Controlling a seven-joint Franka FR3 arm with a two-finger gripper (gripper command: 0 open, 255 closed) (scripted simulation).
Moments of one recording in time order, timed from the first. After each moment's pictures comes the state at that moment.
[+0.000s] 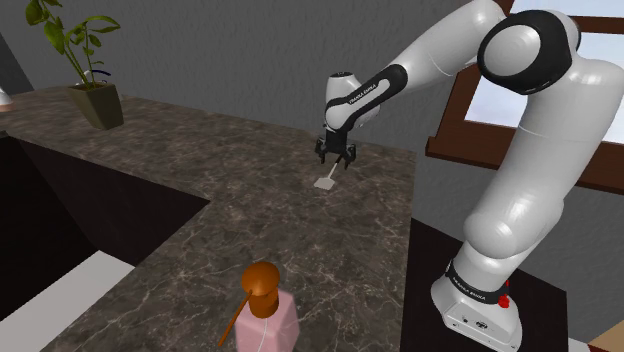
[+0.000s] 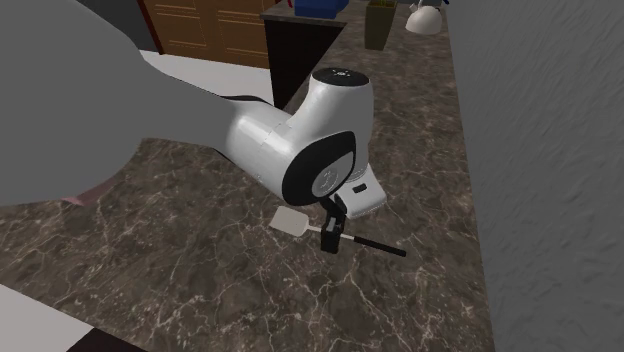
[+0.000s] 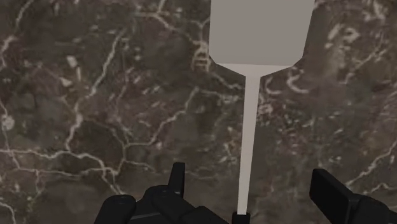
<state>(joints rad) -0.33 0.09 0.14 -2.21 -0.10 2.34 1.14</state>
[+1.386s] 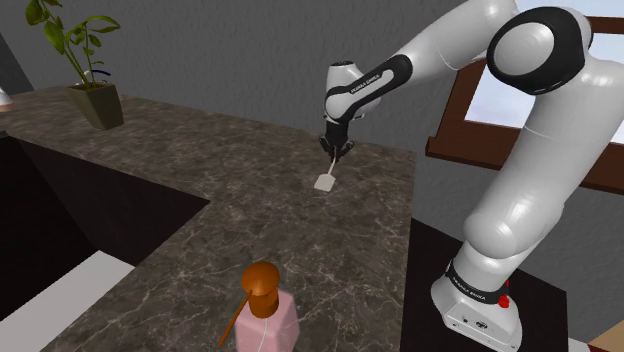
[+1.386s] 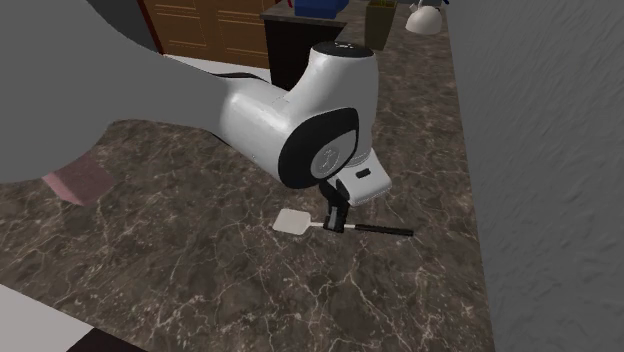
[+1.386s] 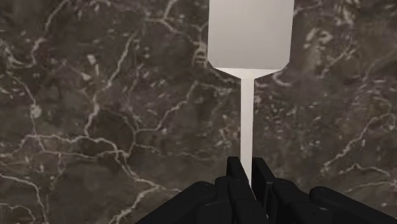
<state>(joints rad) -0.33 0.05 0.14 -2.18 -0.09 2.26 1.13</state>
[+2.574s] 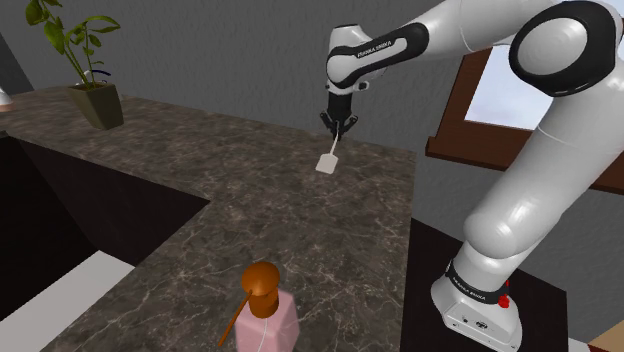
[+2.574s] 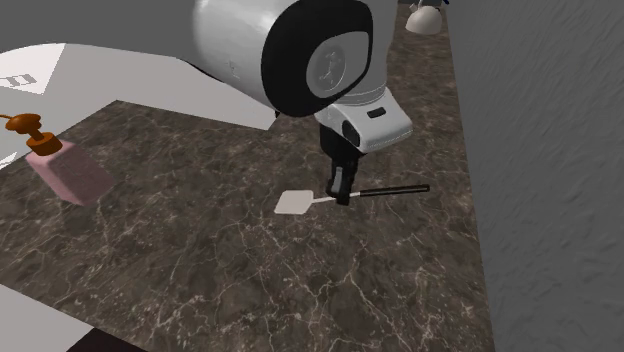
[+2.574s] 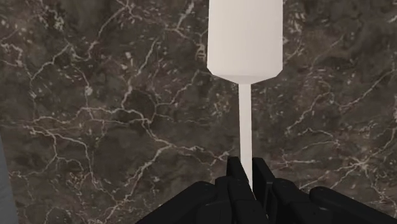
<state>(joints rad) -0.33 -0.05 0.14 -2.04 -0.06 2.03 1.10</state>
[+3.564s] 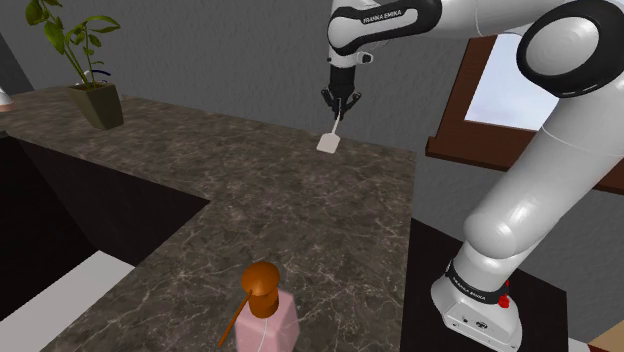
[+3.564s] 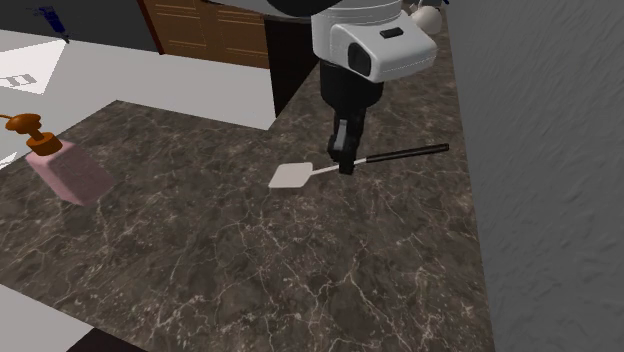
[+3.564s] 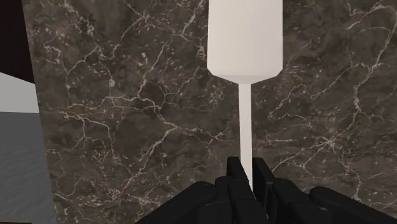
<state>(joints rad) -0.33 -0.08 0.14 -1.88 -0.05 1.83 1.09</state>
